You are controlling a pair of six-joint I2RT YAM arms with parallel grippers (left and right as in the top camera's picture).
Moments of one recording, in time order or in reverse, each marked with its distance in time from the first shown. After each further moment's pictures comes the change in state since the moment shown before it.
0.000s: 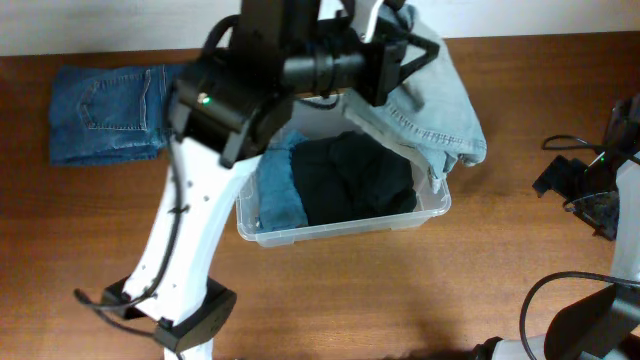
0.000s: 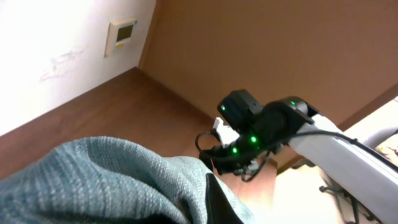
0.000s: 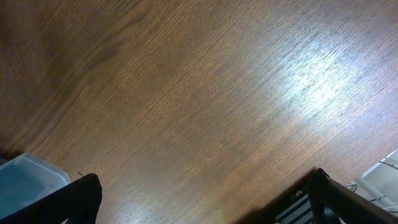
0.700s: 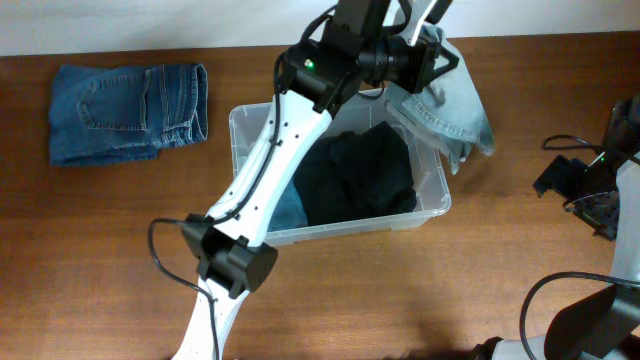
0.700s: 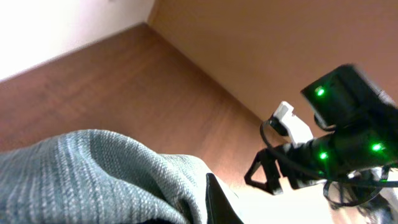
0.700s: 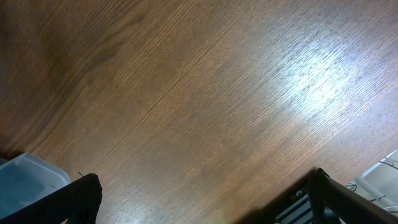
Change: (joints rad) left arm -0.014 0.348 0.000 0.177 0.043 -0.006; right arm 0.000 0.000 0.000 0.000 0.000 0.000
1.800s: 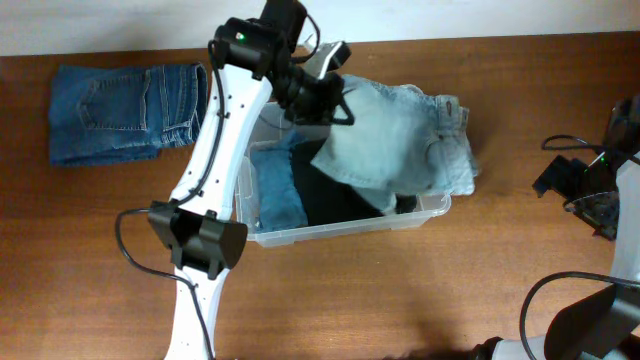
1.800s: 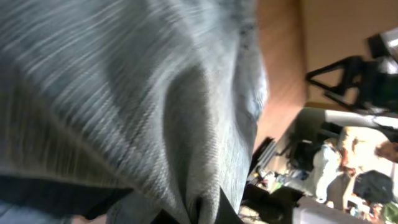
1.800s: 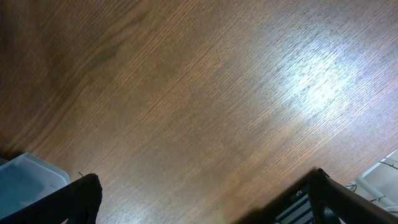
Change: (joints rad) left arm 0.237 0.017 0.001 -0.780 0.042 0.131; right arm 0.000 0.000 0.000 0.000 0.000 0.000
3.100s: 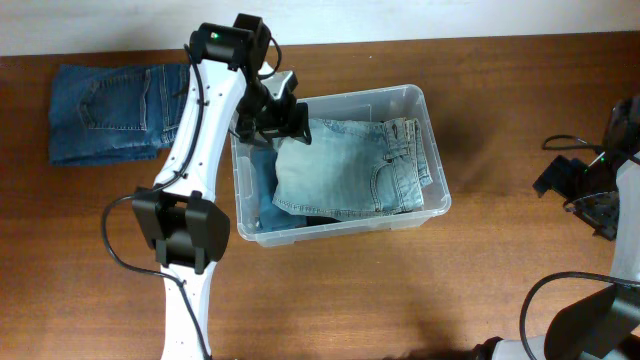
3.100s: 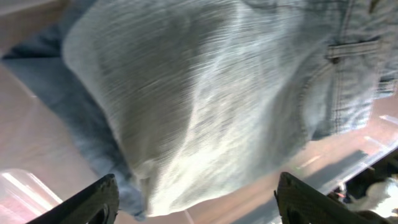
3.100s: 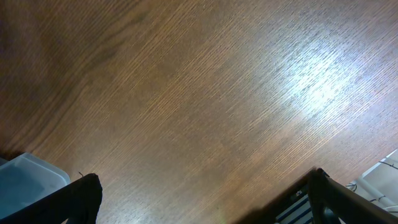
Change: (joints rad) left arm 0.110 0.000 -0.187 -0.079 -0.328 0.035; right arm 0.000 0.000 0.000 0.000 0.000 0.000
